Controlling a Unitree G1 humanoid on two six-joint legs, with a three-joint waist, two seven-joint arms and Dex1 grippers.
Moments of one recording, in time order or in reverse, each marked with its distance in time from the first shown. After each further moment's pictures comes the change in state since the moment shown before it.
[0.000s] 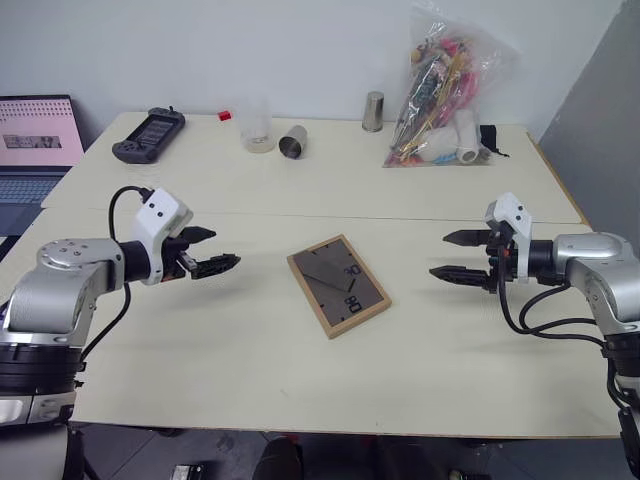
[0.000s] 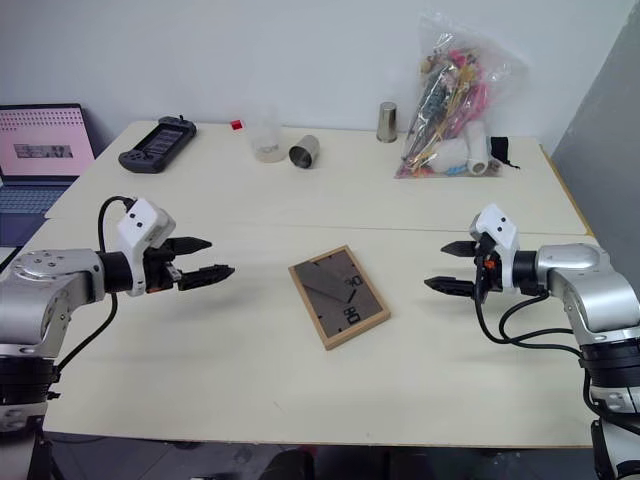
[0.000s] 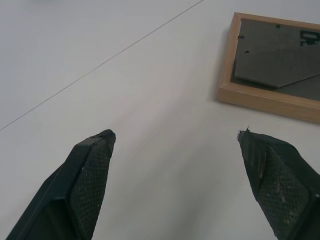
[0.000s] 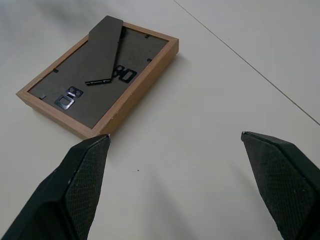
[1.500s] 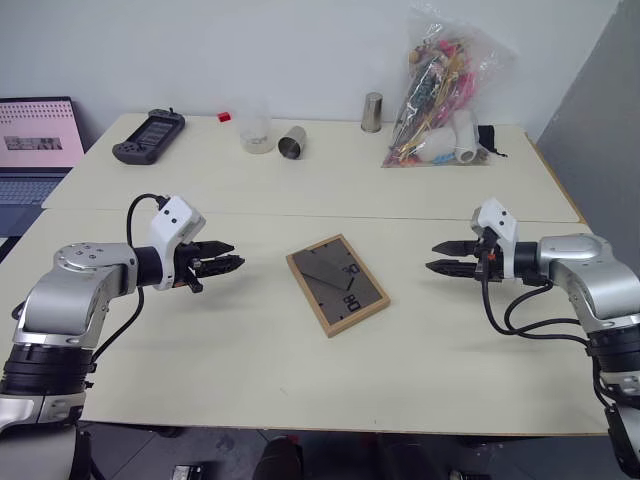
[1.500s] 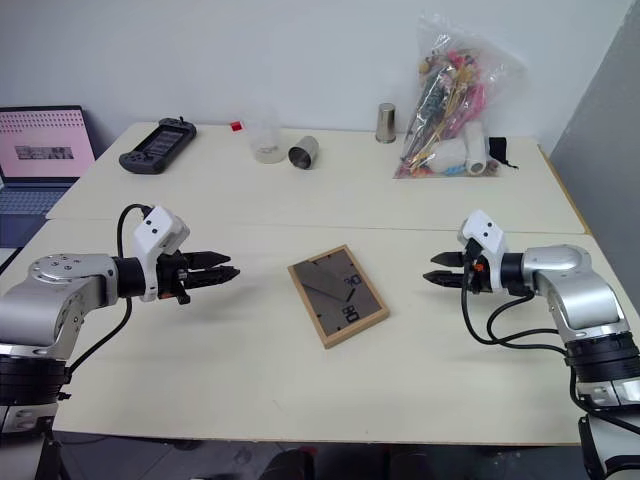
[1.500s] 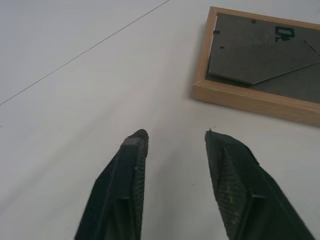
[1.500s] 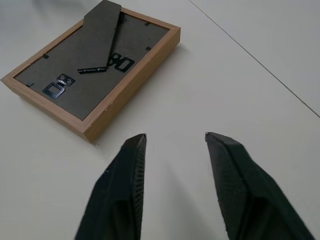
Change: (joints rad) left arm -0.002 -0.020 -0.030 -0.014 0.000 0.025 -0.022; right arm -0.027 0.063 0.057 0.077 -0.073 -0.083 -0.013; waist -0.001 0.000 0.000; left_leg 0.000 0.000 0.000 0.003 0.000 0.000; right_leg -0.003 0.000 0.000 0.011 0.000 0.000
